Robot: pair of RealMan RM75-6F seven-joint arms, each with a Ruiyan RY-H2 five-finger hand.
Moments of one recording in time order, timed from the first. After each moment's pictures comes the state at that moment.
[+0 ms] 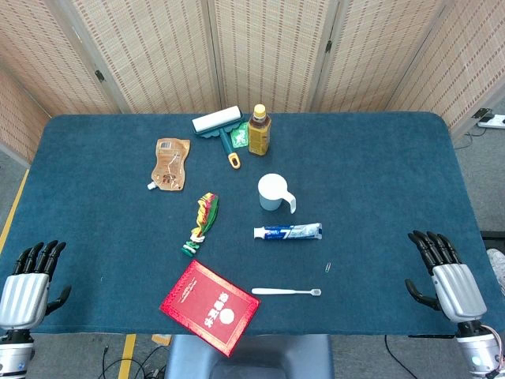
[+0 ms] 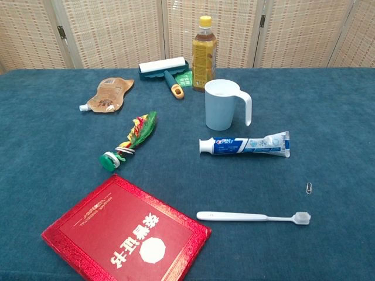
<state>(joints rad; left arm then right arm) -0.07 -1.22 -0.04 -1.61 1.49 1.52 0.31 0.07 -1.12 0.00 -1.64 -1.60 1.48 0.08</state>
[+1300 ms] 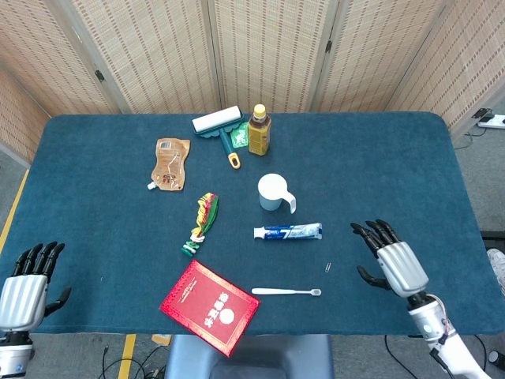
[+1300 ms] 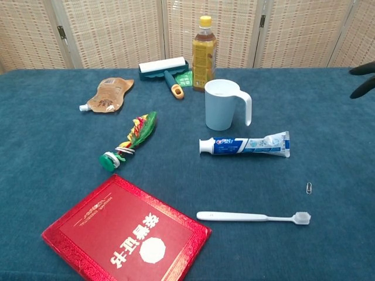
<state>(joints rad) -0.06 -1.22 -0.04 -1.61 1.50 1.54 0.27 0.27 -1.24 0.06 -1.61 -1.64 1.27 0.06</state>
